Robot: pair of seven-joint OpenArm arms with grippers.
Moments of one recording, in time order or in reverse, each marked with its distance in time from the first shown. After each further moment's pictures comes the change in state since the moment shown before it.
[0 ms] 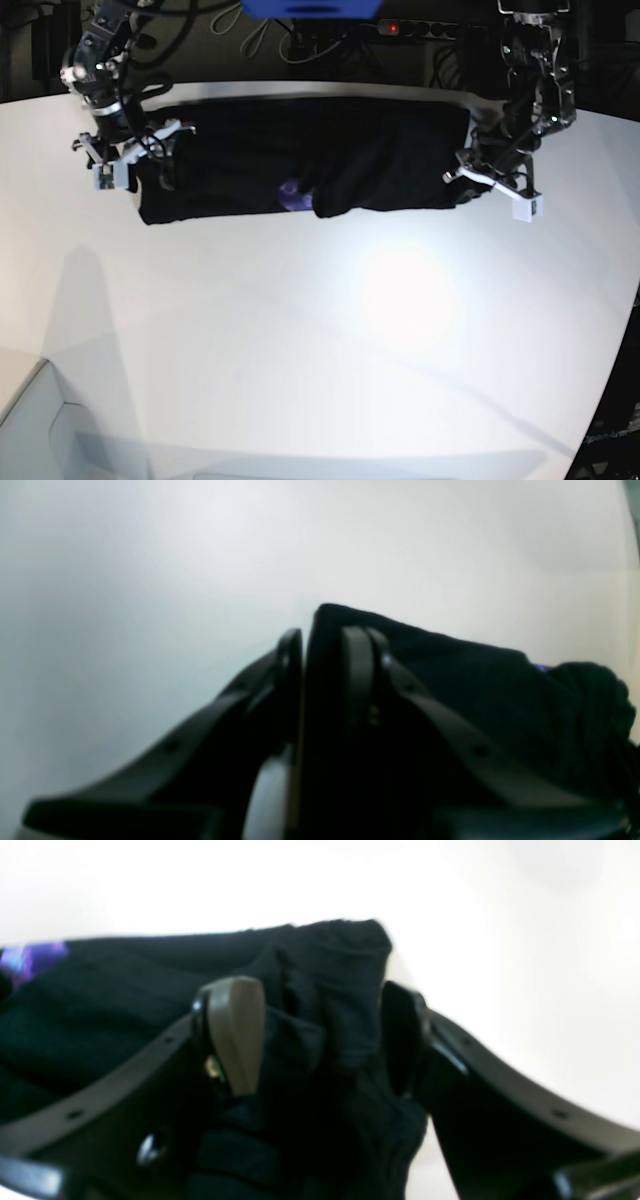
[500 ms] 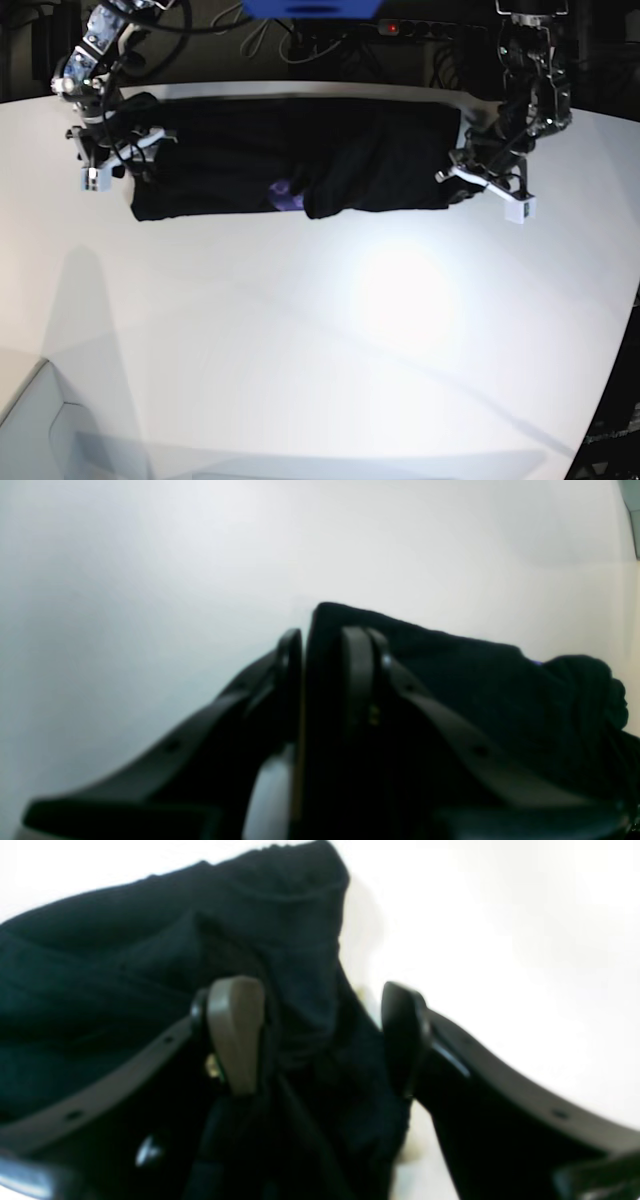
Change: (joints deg) left arm 0.2 -0.1 2.0 0.9 0.0 0.2 0.2; right arm 6.9 -0.1 8.5 -8.3 0.4 0.0 -8.0
